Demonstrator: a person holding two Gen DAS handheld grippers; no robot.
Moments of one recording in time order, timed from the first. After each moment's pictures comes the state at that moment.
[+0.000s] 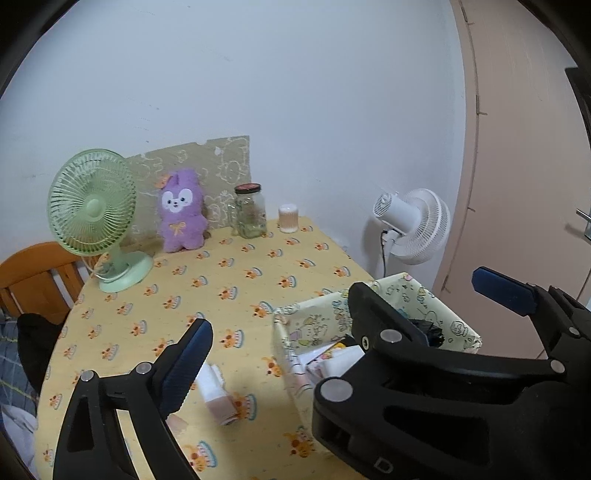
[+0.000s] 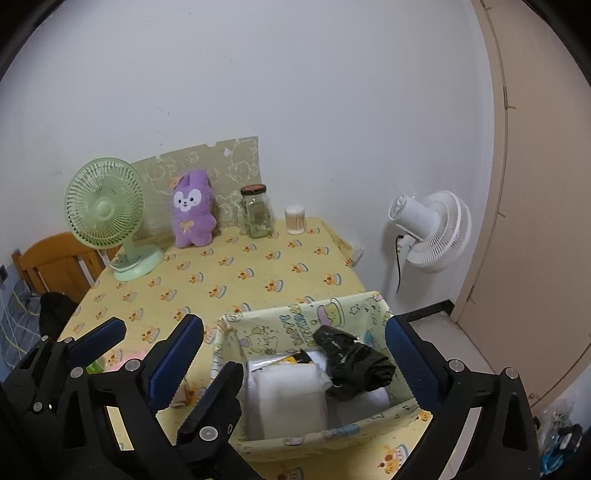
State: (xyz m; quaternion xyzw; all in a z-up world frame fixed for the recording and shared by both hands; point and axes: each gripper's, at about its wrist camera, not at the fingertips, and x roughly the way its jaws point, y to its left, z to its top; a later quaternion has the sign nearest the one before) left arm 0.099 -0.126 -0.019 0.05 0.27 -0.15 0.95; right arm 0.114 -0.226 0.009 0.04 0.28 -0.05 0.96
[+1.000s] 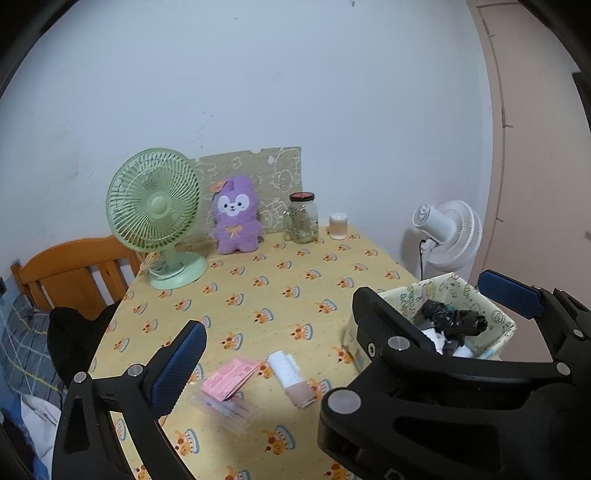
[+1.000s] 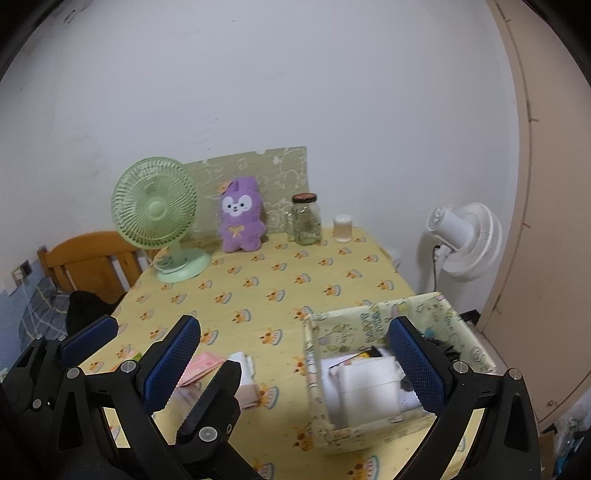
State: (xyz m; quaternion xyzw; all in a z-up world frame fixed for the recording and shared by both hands) left arm 0.075 -0.051 -0.010 0.05 0.25 -0.09 0.96; right arm 0.098 -0.151 0.017 0.04 0.26 0.01 0.96
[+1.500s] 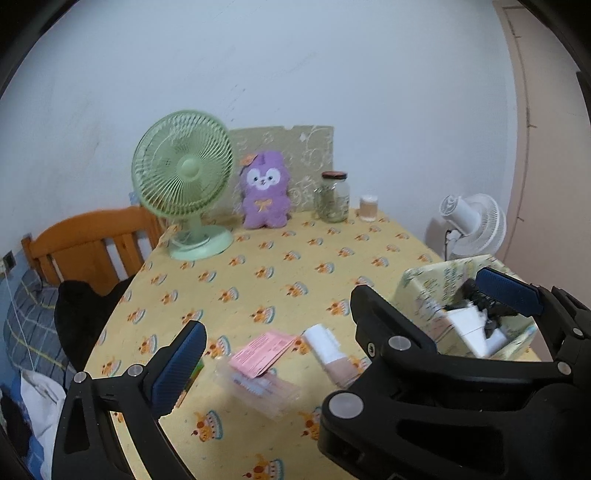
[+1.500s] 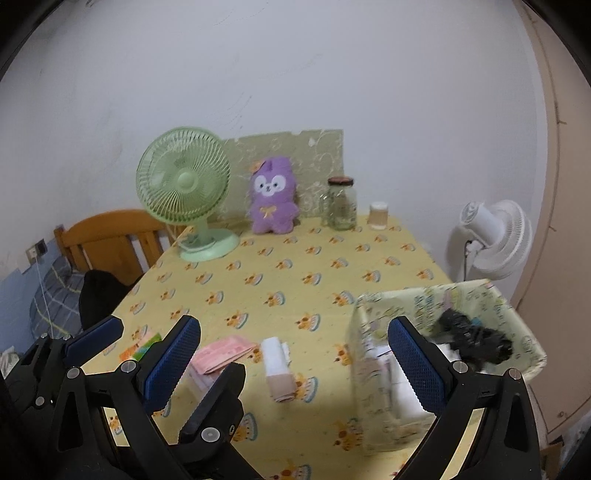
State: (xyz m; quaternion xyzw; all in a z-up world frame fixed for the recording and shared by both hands) left arm 0.086 -0.008 -0.050 0.03 0.27 -0.05 0.96; right arm 0.113 -0.109 -0.019 0.03 0.28 0.05 0.96
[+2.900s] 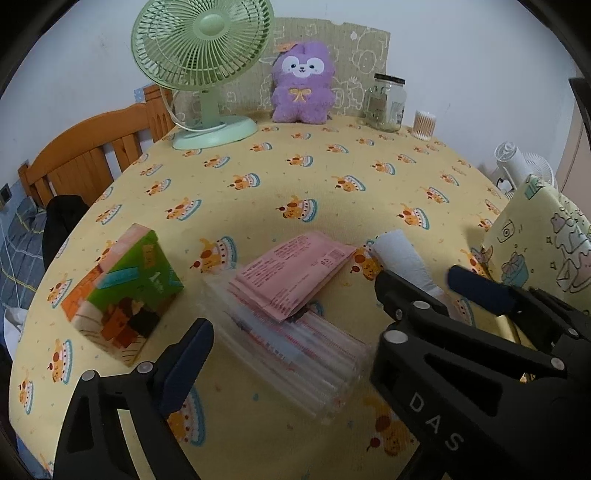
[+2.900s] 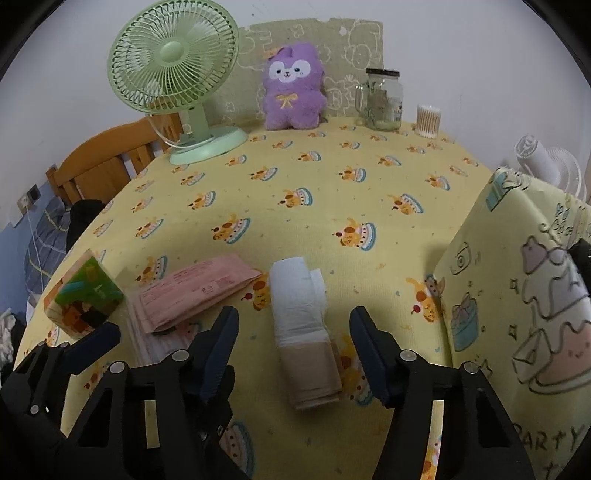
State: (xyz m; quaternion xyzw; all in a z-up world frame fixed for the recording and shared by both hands) left arm 0.158 0.017 -0.163 -0.01 0.41 -0.01 0.91; right arm 0.203 -0.076 -0.150 0.01 0.42 0.09 0.90
